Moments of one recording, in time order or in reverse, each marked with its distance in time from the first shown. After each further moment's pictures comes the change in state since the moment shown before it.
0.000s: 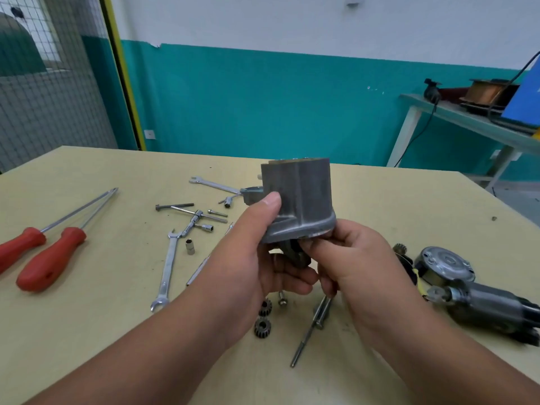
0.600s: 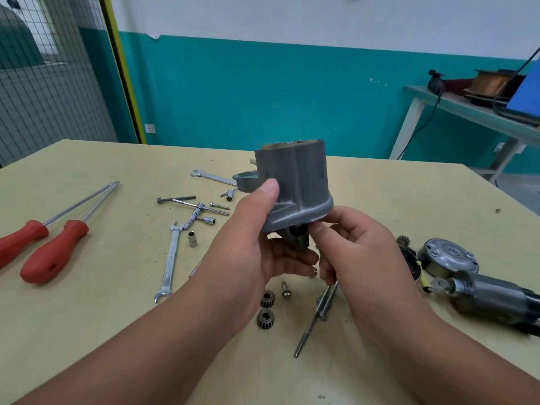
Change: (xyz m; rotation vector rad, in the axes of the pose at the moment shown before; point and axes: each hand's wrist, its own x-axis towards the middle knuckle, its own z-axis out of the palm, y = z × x) left_hand -0.002 0.003 0.003 0.031 0.052 0.044; right_hand -0.001 0.010 0.004 -0.025 0.069 -0.146
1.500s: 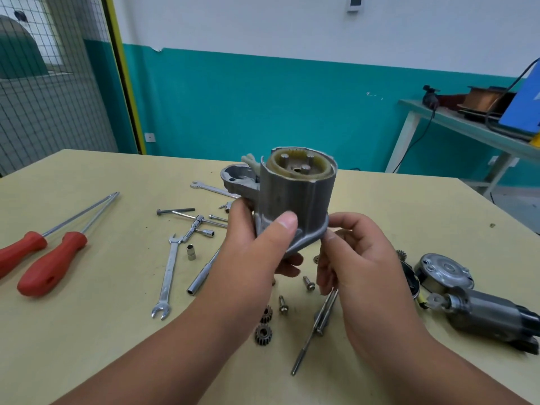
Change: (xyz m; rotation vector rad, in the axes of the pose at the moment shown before) left_hand 0.008 -0.010 -0.006 0.257 0.117 0.181; right_hand -0.001 -0.002 0.003 0.081 0.111 0.004
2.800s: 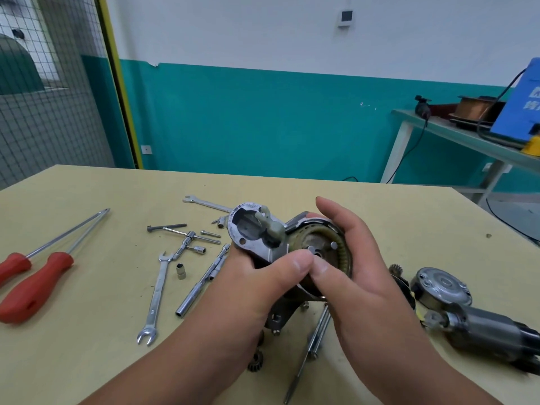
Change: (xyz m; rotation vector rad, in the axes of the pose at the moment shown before) left_hand -0.003 -0.003 0.003 -0.144 -0.238 -0.052; right_hand -0.006 -0.014 -0.012 -0.004 -0.294 -0.141
